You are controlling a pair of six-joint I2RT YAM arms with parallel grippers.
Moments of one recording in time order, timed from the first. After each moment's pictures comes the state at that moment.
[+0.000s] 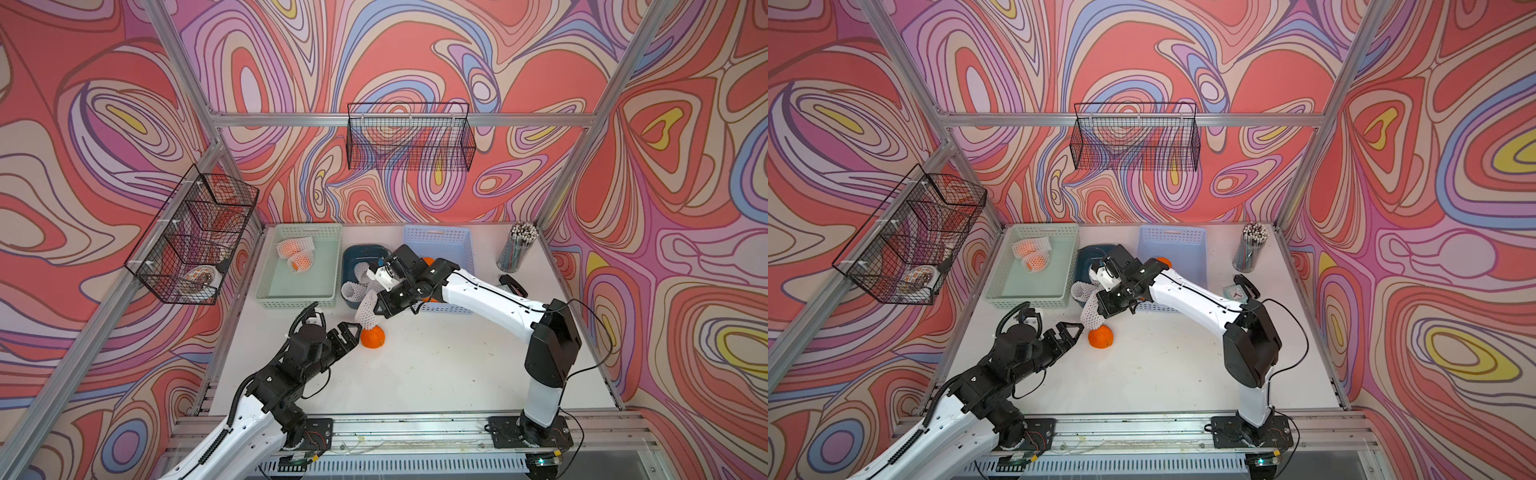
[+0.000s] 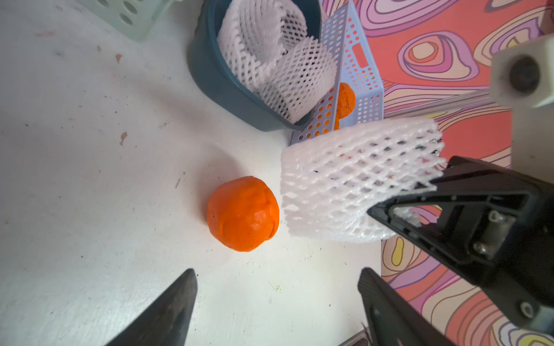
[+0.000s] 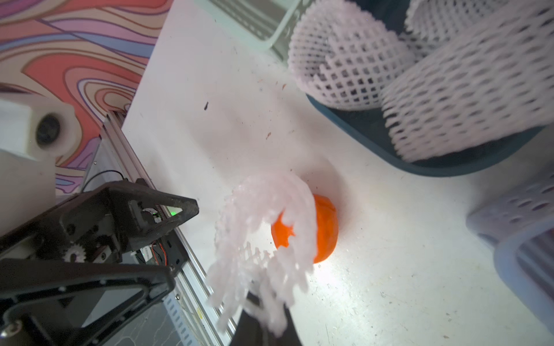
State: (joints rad) left arm -0.59 0.52 0.43 -0.44 -0.02 -1.13; right arm 0.80 1.86 1.67 -0.79 -0.42 0.28
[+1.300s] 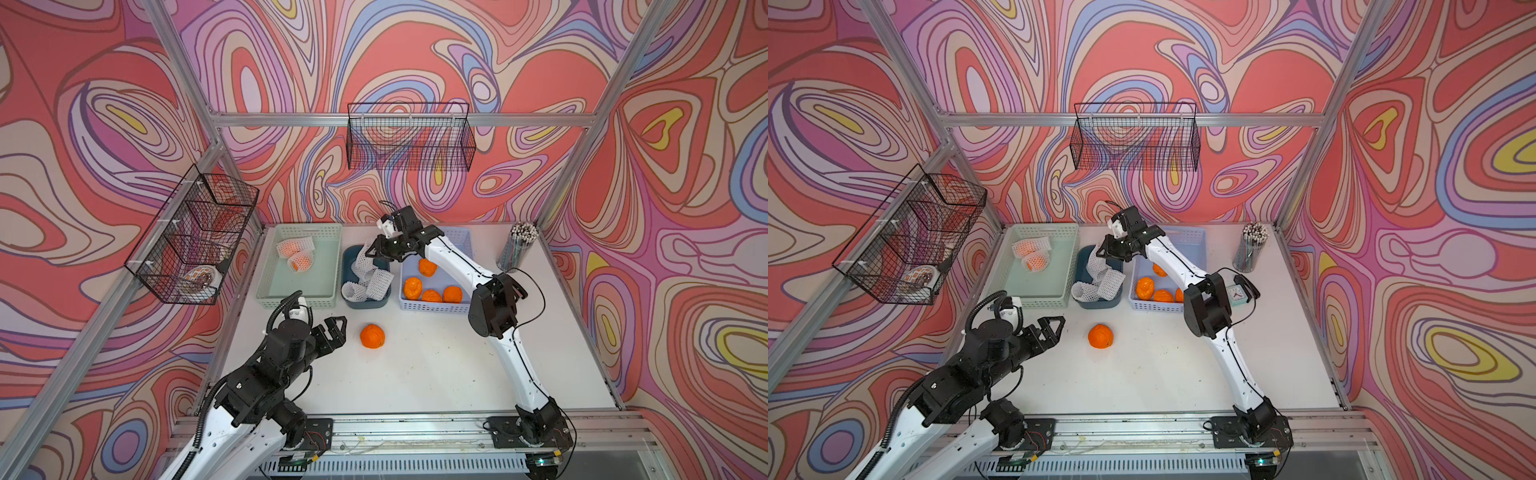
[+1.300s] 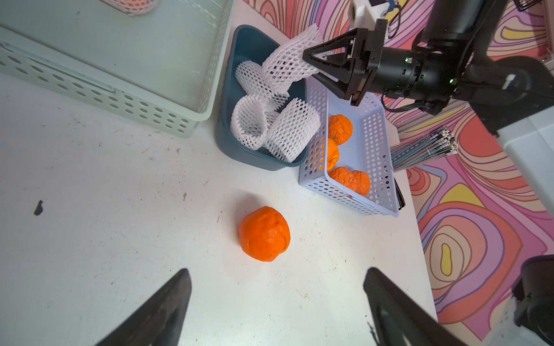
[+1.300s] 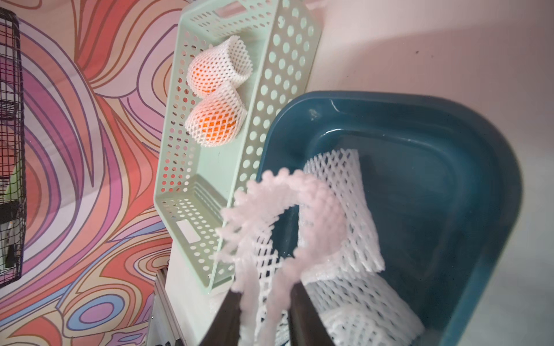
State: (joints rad) left arm -0.59 0.51 0.70 -0.75 -0.16 -0.90; right arm 0.55 2.49 2.37 -0.67 -0.57 0.59
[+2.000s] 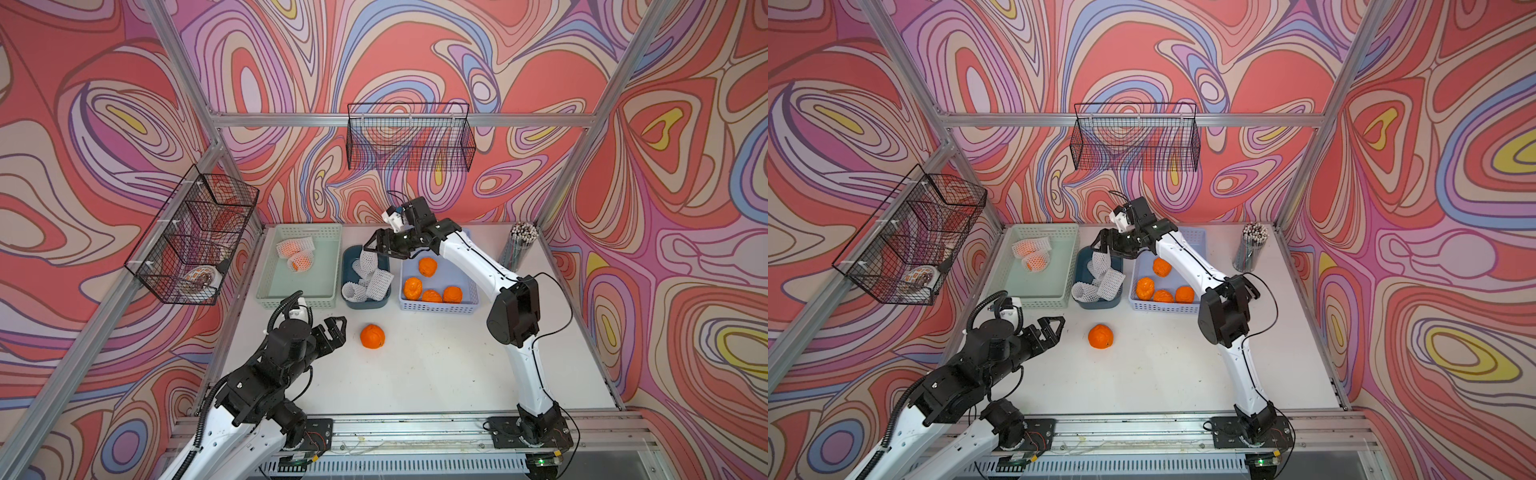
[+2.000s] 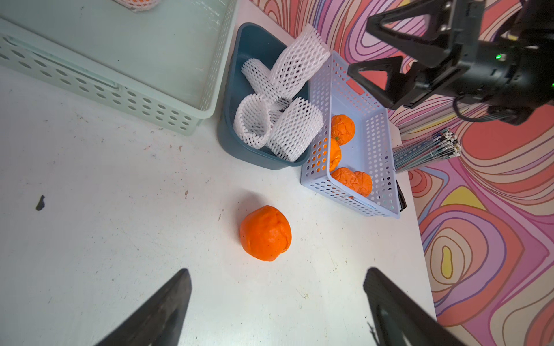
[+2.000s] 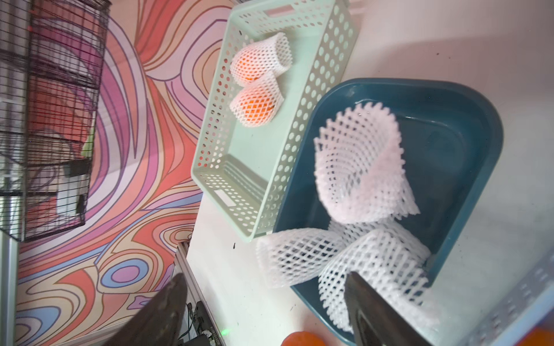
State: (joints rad) left arm -0.59 0.52 0.70 -0.75 -0.16 -0.91; right arm 0.55 2.21 2.19 -0.71 -0.60 0.53
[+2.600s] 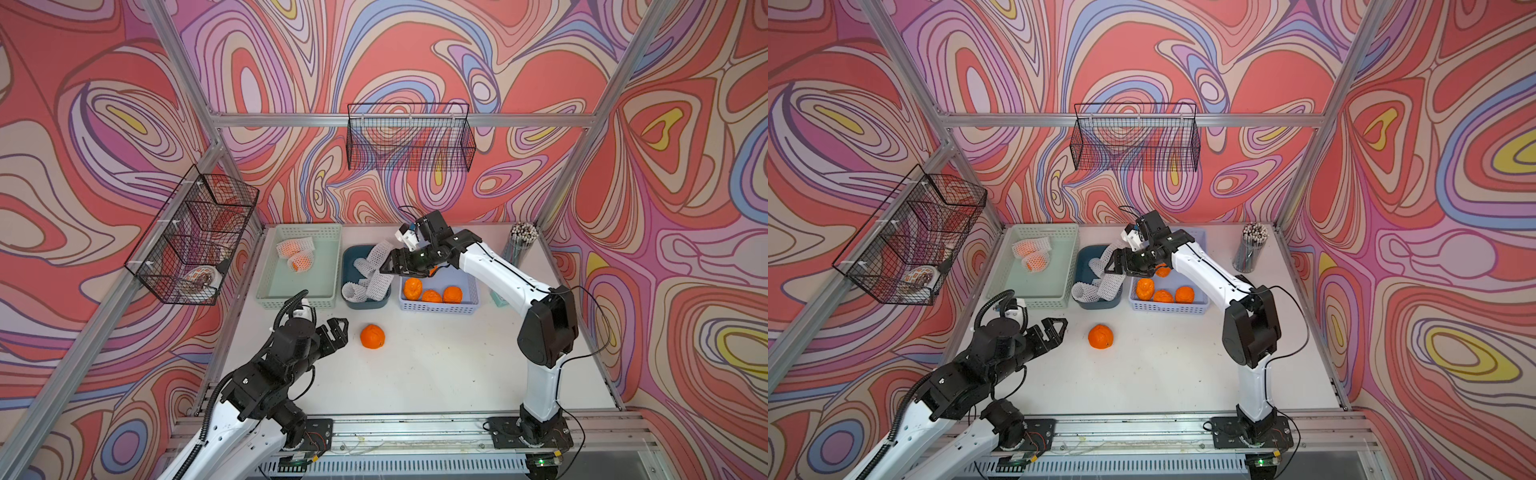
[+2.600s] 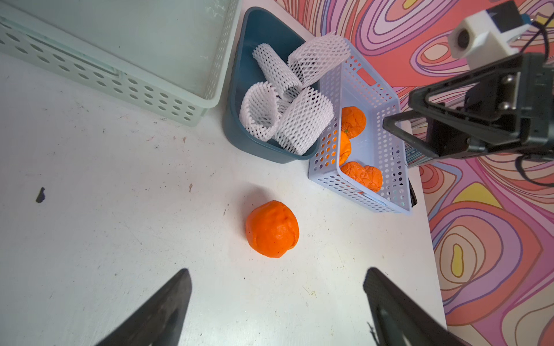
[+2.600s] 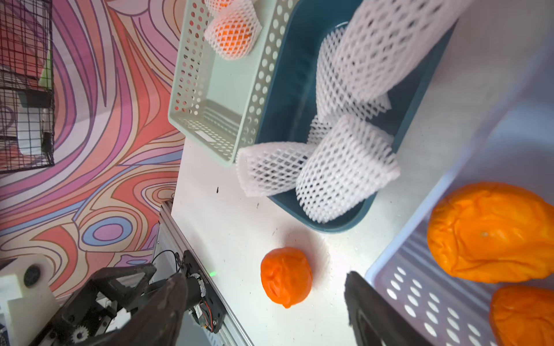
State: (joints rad) left arm -0.59 0.54 0.67 -0.74 -0.16 -0.92; right arm 0.56 1.93 1.77 -0.77 -0.58 0.44
